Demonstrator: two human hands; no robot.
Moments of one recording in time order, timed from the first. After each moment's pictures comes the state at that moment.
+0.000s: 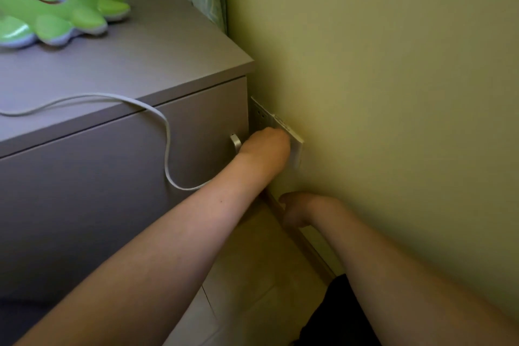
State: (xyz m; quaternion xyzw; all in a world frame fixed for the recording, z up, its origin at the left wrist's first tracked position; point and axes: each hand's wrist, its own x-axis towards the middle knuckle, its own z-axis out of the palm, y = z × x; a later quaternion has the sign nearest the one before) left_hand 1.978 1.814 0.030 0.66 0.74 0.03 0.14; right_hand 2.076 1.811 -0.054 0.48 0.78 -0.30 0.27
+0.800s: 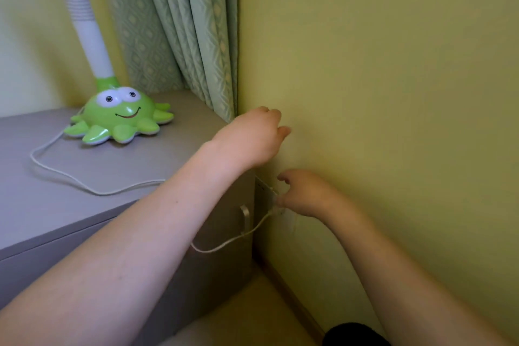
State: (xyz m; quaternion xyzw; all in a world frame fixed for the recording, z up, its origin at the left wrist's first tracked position) left_hand 1.938 1.791 0.202 0.74 0.65 0.18 -0.06; right_hand 2.069 1.801 0.132 0.54 0.81 -0.21 -0.07
